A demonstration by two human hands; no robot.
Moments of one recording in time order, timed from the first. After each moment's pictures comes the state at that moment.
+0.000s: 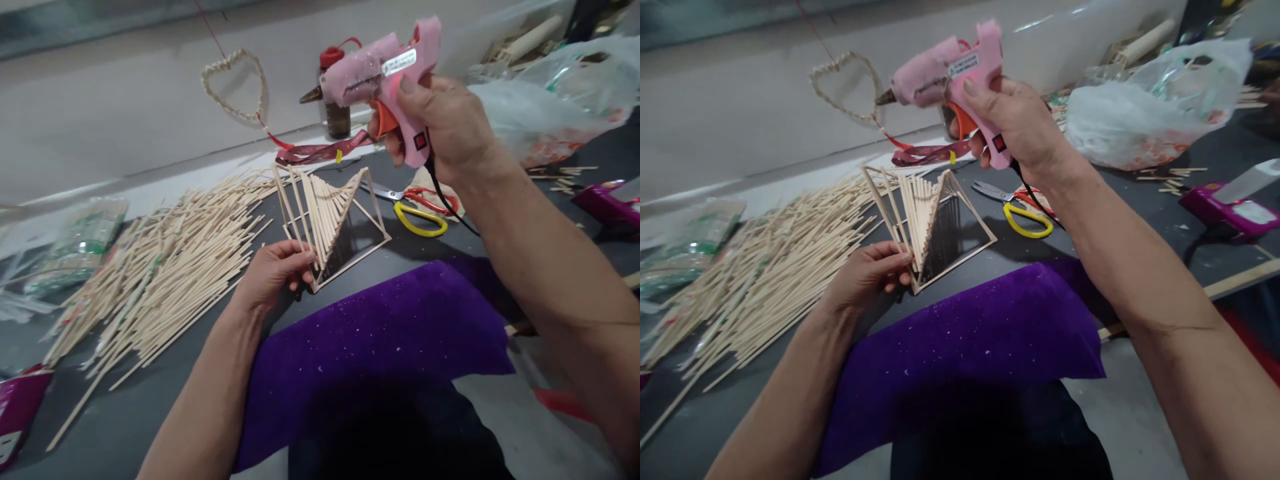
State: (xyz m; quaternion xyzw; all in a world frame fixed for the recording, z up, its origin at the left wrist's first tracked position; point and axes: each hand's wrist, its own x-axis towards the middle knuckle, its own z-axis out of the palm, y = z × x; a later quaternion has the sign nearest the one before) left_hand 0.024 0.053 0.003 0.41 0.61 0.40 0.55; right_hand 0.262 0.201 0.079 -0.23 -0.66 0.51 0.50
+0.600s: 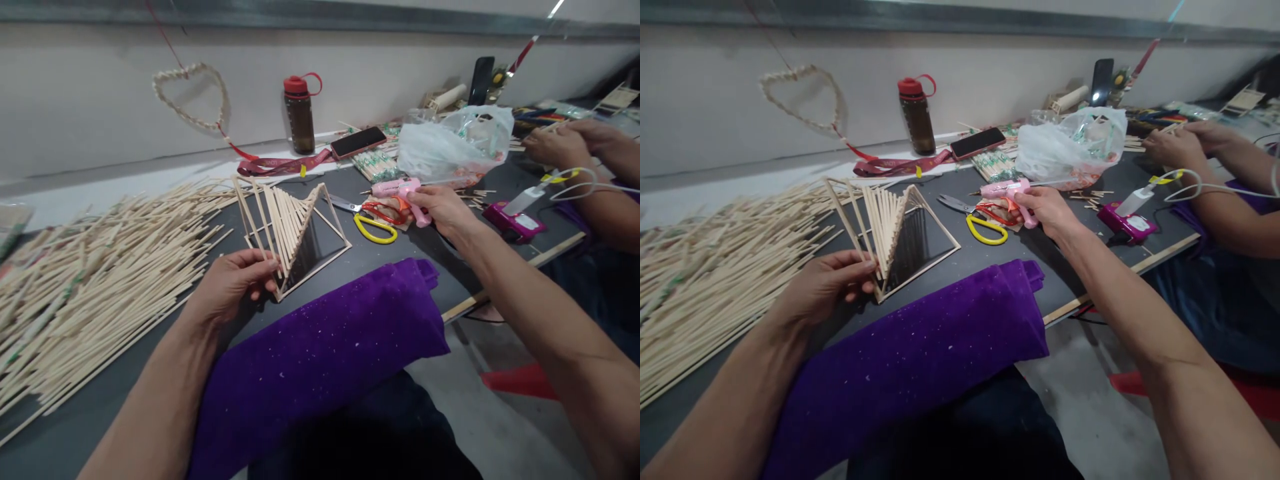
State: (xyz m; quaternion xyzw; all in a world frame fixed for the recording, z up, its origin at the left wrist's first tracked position) left_hand 0.024 0.056 0.005 0.43 0.60 0.39 0.55; right_hand 0.375 0.192 0.004 -0.54 -0.52 0.49 0.45
